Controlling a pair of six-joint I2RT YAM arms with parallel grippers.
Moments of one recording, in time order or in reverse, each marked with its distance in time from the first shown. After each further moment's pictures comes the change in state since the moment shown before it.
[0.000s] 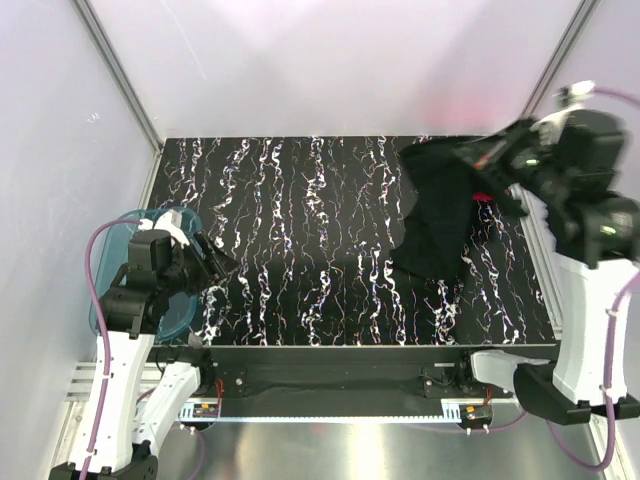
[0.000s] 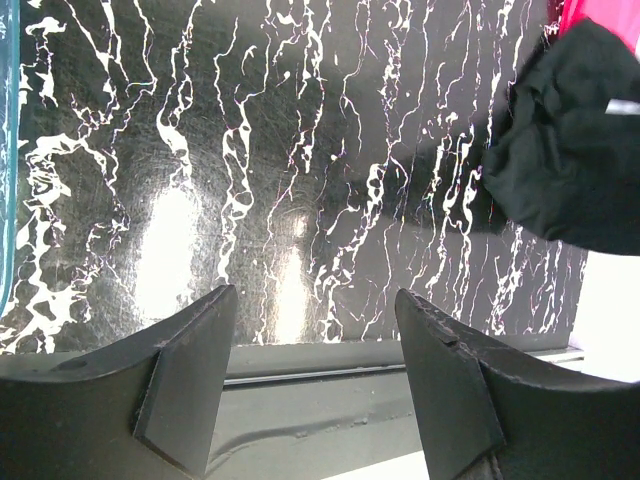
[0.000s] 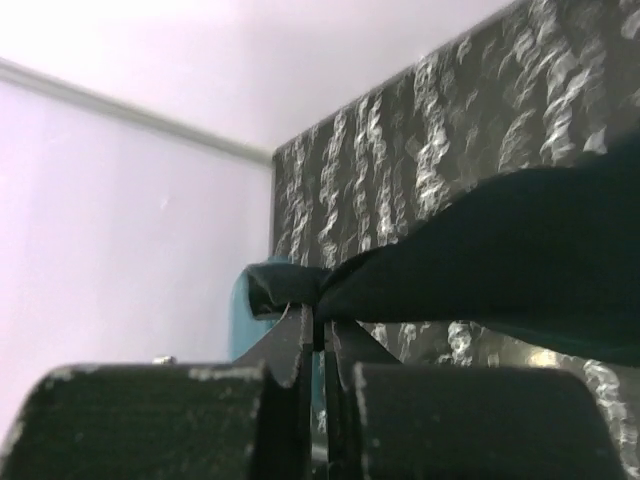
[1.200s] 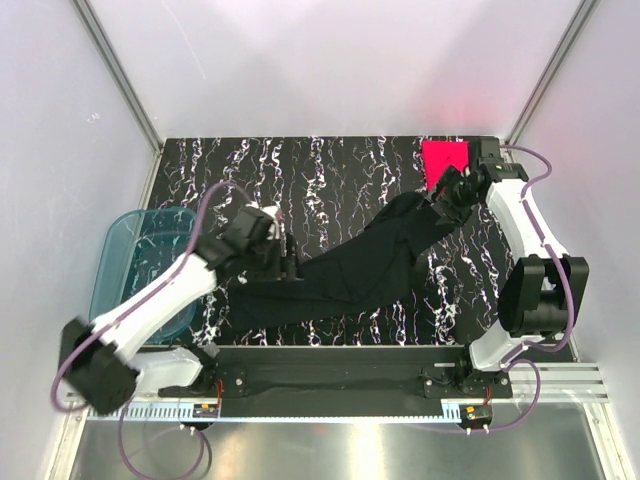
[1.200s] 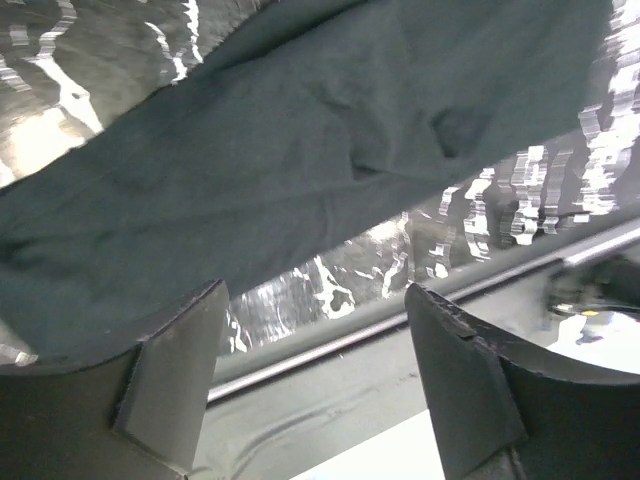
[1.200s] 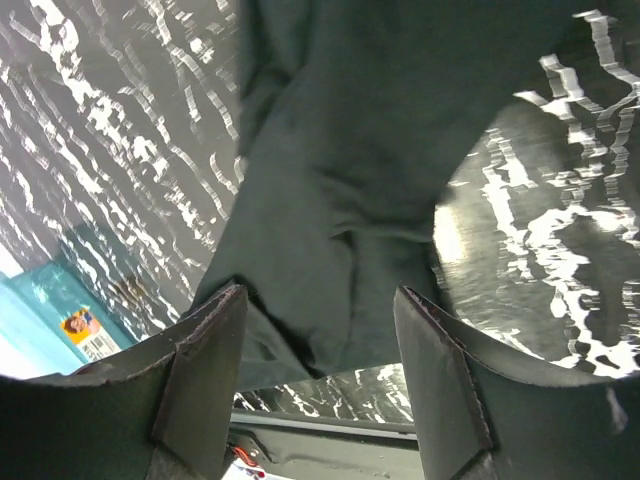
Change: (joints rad) left arm -0.507 0.470 0.002 0.248 -0.114 0.010; right arm -0.071 0.389 -0.595 0.184 -0.009 -0.135
